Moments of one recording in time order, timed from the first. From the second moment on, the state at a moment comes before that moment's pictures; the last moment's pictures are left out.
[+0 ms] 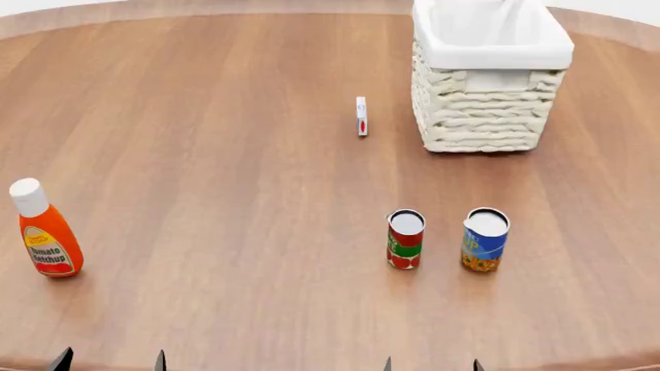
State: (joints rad) left arm 0.00 0.00 0.00 0.00 0.00 0.00 0.00; right arm 0.00 0.00 0.00 0.00 0.00 0.00 0.00
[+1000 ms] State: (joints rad) left arm 0.00 -0.08 0.11 -0.01 -0.07 0.01 -0.10; right arm 0.00 0.09 -0.12 0.02 0.07 -0.03 0.10
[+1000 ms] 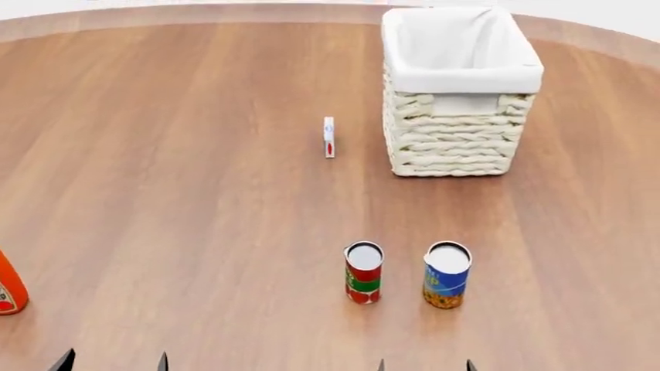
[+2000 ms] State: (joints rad) left arm -0.01 -0.13 0.17 -0.02 -0.11 0.03 -0.16; right arm -0.01 0.13 -0.21 0.04 0.05 -0.08 0.15
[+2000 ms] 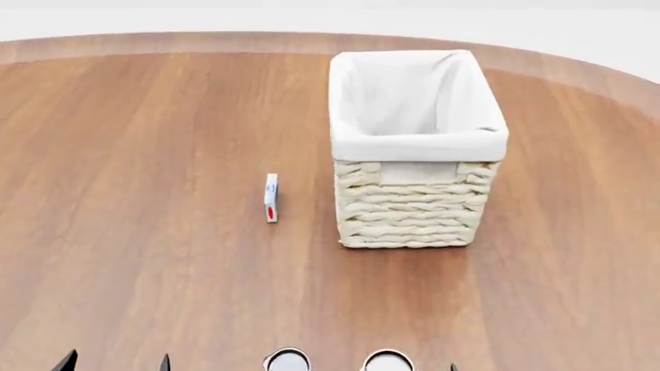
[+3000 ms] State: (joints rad) left arm -0.02 -0.15 0.20 -0.03 -0.14 0.03 -0.20; right arm -0.01 0.16 -0.27 0.06 0.01 -0.13 0.21
